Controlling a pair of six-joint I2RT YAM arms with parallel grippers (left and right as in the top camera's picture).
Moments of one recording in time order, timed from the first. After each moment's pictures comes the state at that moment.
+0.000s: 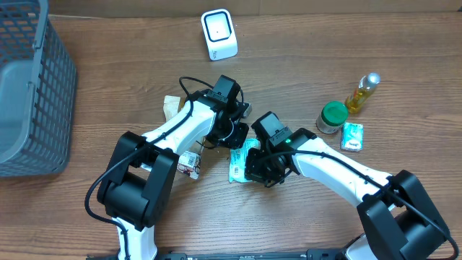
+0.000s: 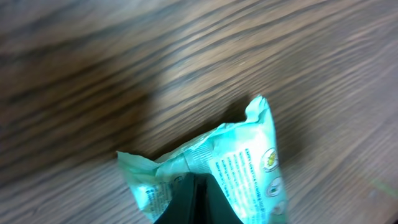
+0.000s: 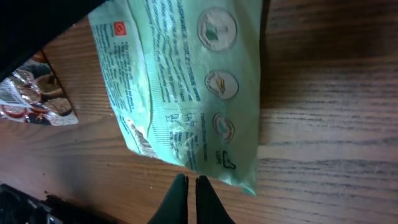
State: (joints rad) left arm -0.50 2.00 1.32 -0.73 0.37 -0.16; right arm 0.62 1.68 0.94 -0.63 -0.40 0.85
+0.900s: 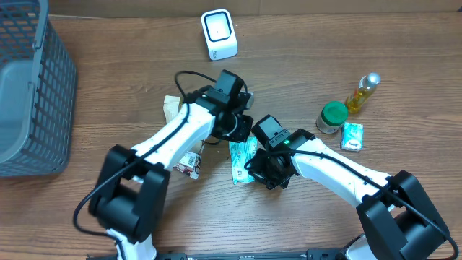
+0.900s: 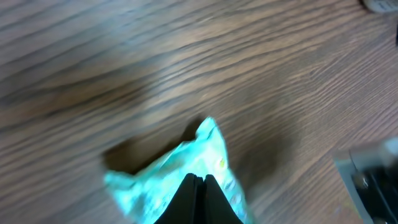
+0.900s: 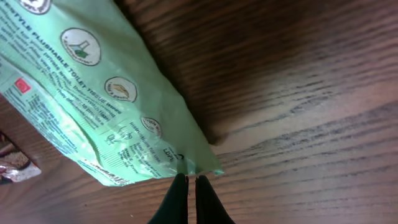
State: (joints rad) left arm -0.53 1.91 1.32 -0.67 0.34 -0.24; right arm 0.63 1.68 0.94 -0.71 -0.28 1.08
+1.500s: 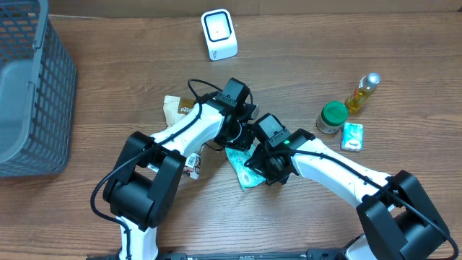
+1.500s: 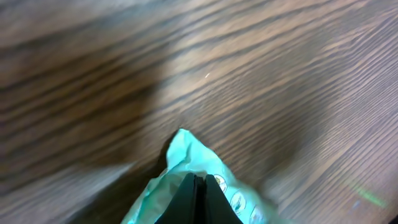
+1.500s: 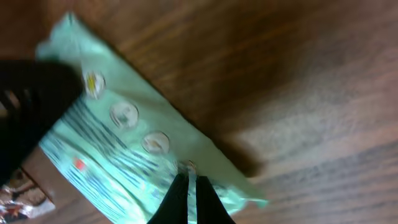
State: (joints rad) left arm -0.54 2.01 1.33 -0.70 0.38 -0.23; right arm 0.63 1.68 0.94 -0.64 -0.16 1.11
